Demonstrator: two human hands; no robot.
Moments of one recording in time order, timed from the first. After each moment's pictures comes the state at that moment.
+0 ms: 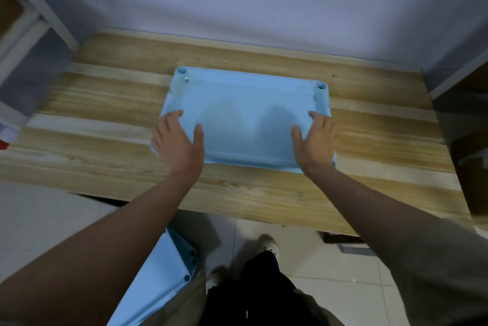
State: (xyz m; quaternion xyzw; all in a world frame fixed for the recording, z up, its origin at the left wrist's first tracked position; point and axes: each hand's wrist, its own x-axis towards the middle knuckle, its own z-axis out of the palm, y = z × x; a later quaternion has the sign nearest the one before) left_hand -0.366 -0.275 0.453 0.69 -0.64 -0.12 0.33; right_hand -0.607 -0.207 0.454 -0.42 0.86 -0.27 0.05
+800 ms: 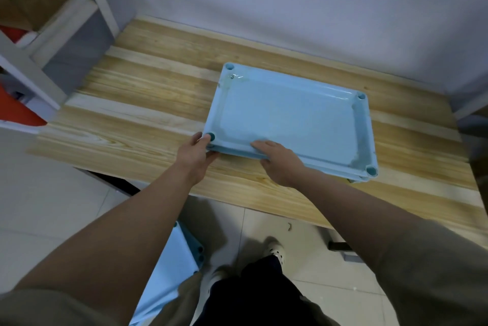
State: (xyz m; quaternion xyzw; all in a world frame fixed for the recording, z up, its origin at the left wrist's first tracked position) left_hand -0.271 -0.303 0.425 0.57 -0.17 -0.71 0.38; right_hand -0.466 -0.236 0.447 -0.67 0.69 -0.01 0.28
